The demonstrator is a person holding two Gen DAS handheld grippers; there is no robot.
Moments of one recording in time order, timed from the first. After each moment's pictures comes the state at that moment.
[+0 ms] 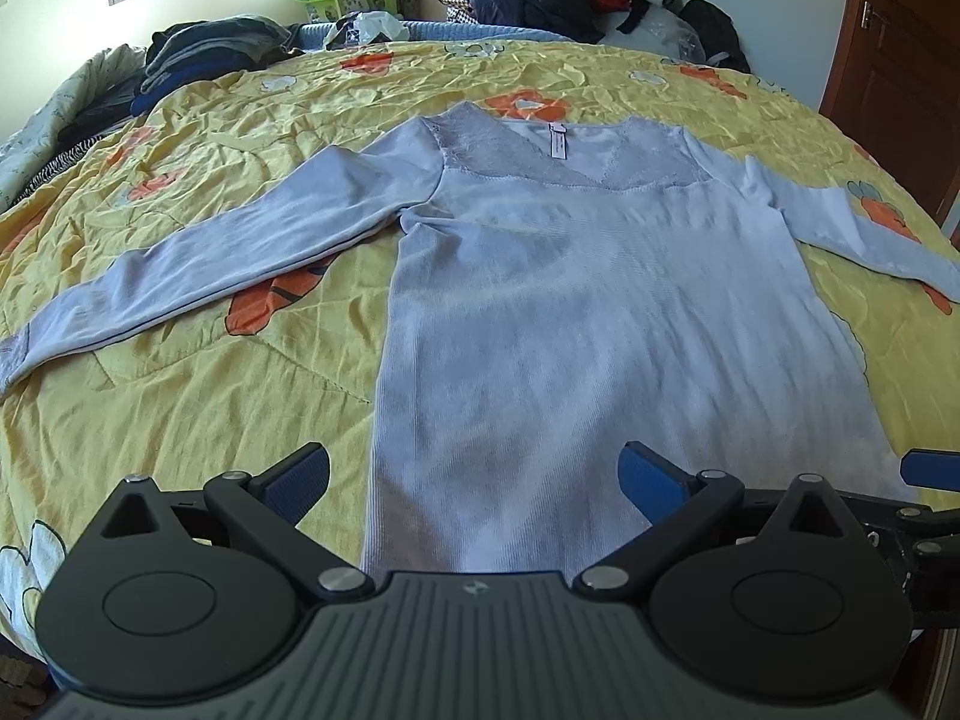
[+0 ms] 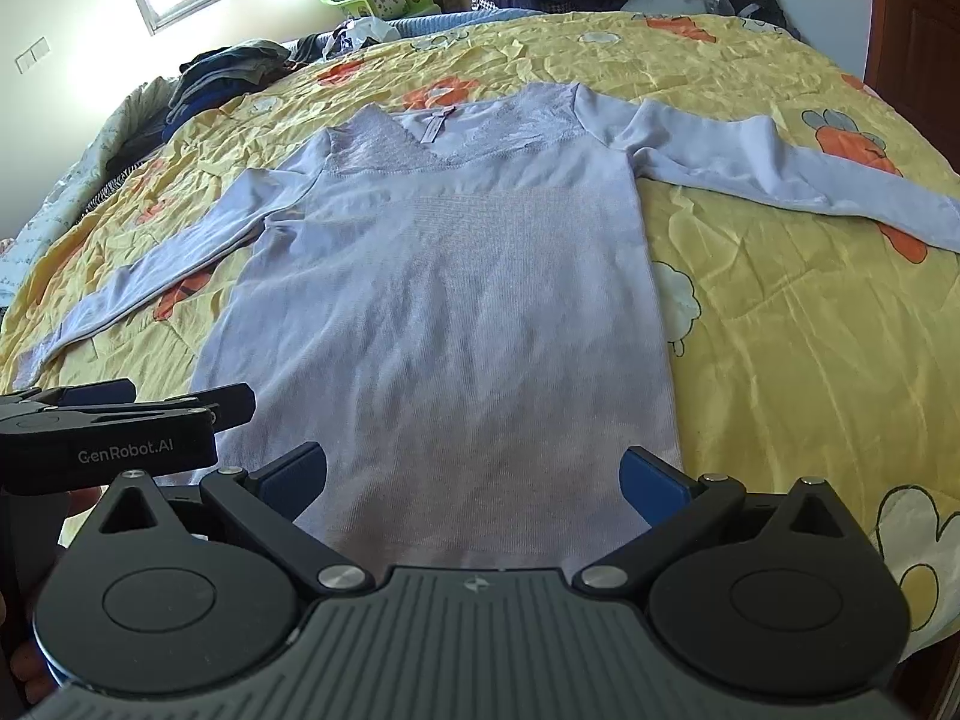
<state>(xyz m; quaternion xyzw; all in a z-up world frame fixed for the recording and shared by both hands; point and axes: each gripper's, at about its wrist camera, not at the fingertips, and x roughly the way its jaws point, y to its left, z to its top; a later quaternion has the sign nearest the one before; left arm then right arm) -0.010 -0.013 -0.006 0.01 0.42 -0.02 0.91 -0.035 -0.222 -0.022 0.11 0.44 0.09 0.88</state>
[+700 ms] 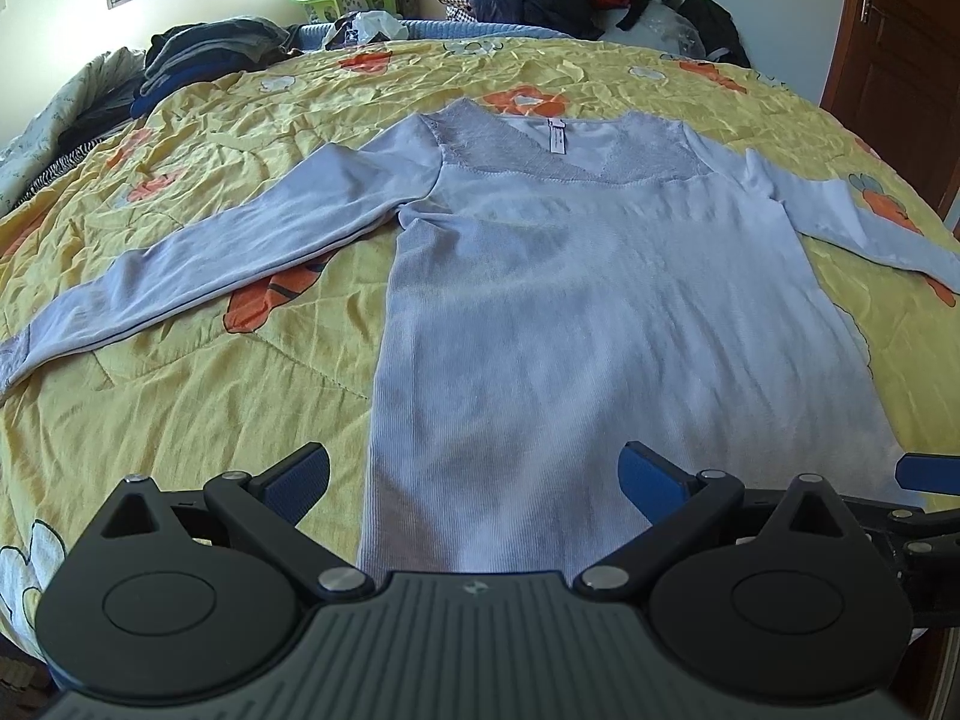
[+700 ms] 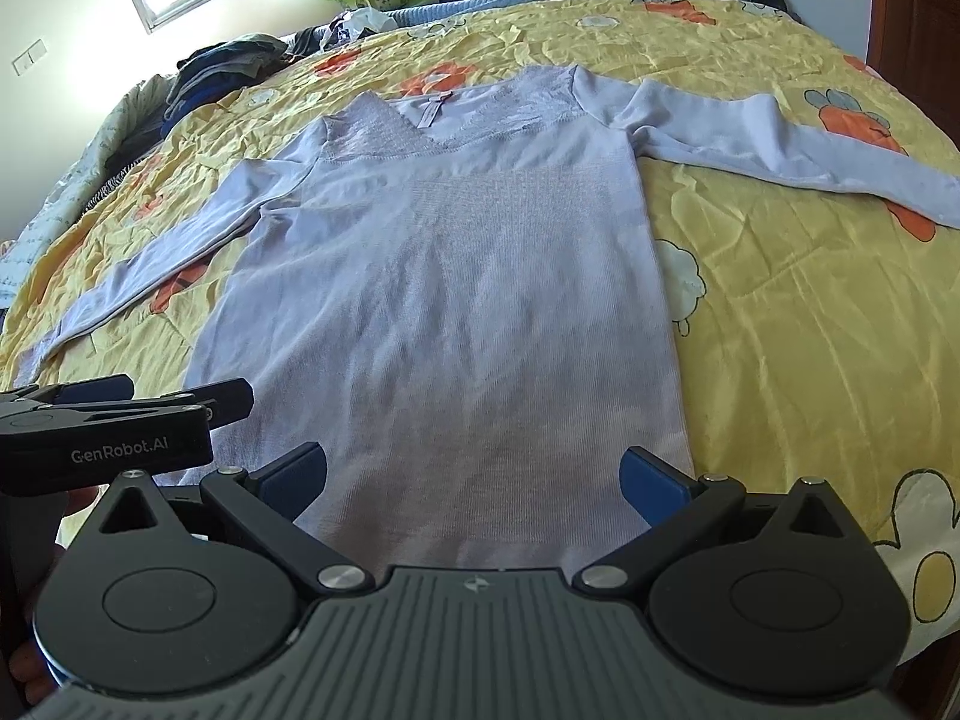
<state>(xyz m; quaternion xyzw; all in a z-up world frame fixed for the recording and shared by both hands) -0.010 -0.015 -0.008 0.01 0.42 -0.01 0.91 -0.034 -0.222 -0.030 0.12 0.45 0.09 0.88</state>
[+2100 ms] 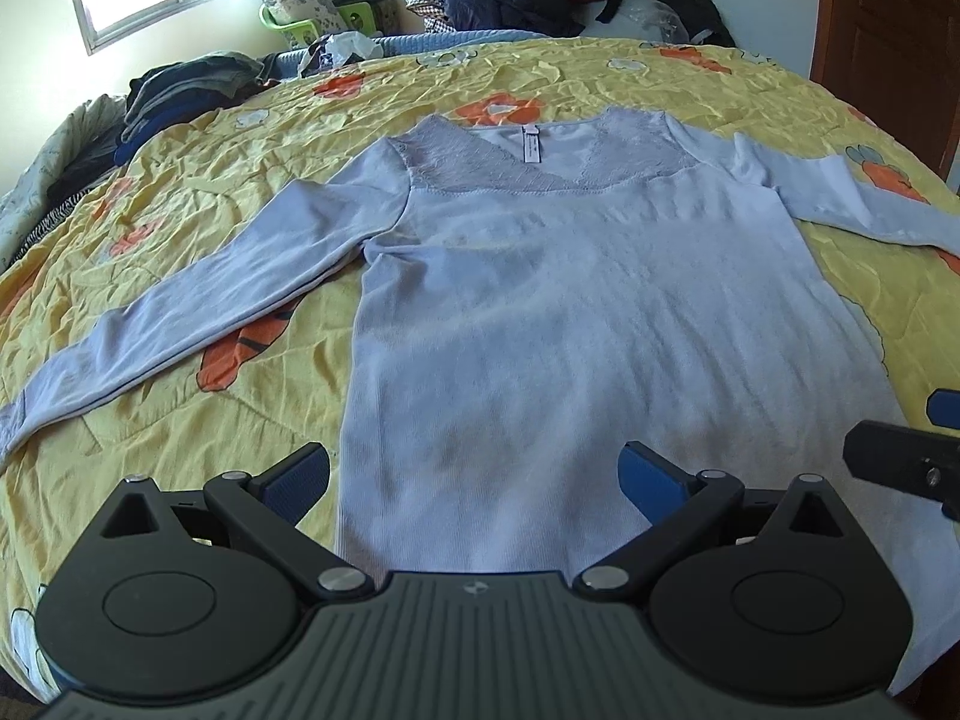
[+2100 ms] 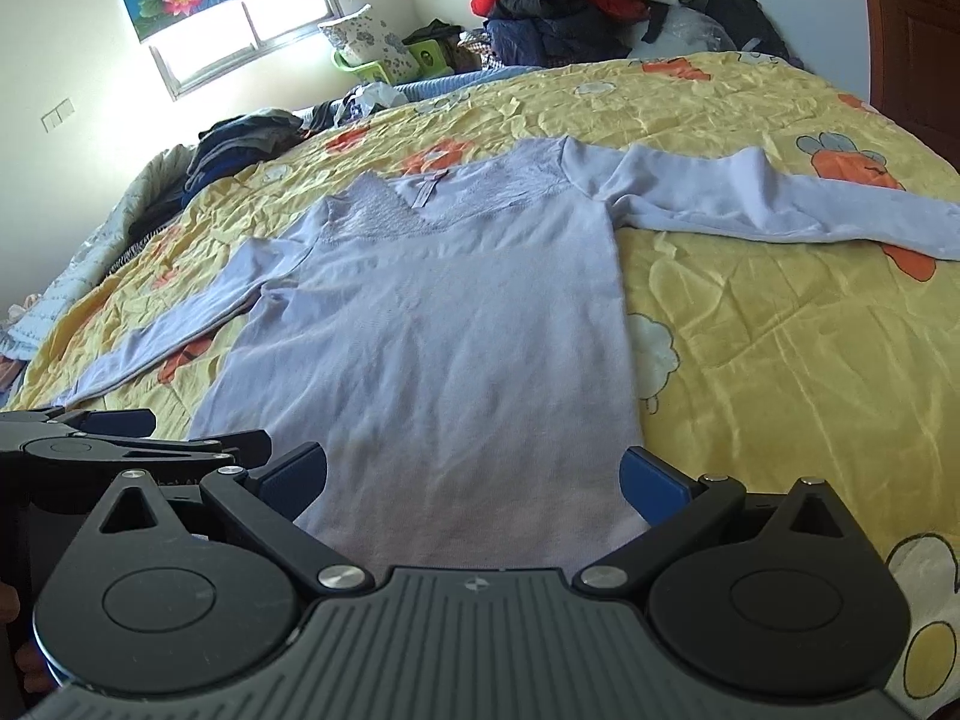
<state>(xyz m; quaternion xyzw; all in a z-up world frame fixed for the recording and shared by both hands) 0.011 -0.043 -0.010 0.07 0.41 -0.02 0.91 -0.029 -0.258 -0.033 0.15 0.37 0.11 0.91</state>
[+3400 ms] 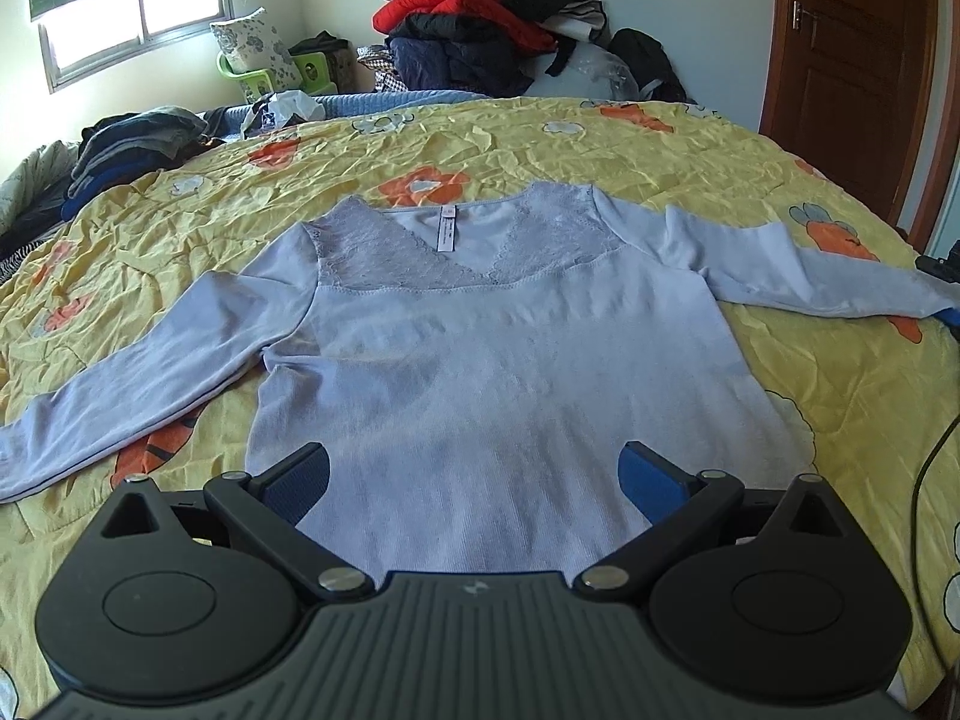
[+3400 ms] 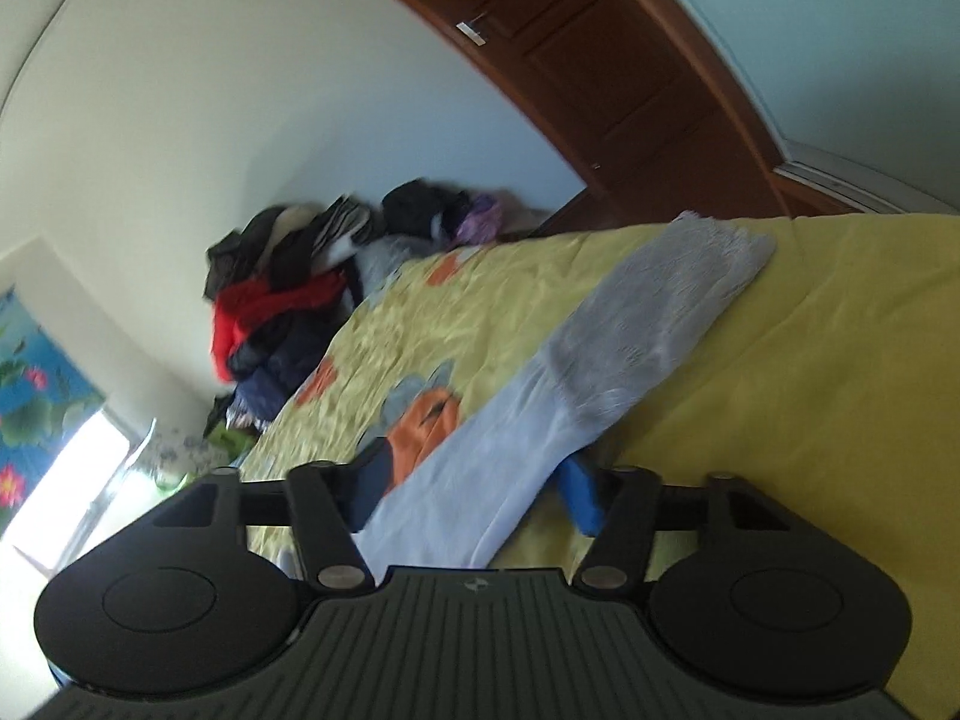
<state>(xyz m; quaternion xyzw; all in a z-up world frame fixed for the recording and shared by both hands) 0.037 -0.083 0.005 0.06 0.36 -0.06 0.93 0.065 -0.572 -0.137 0.47 0.12 -0.17 0.86</state>
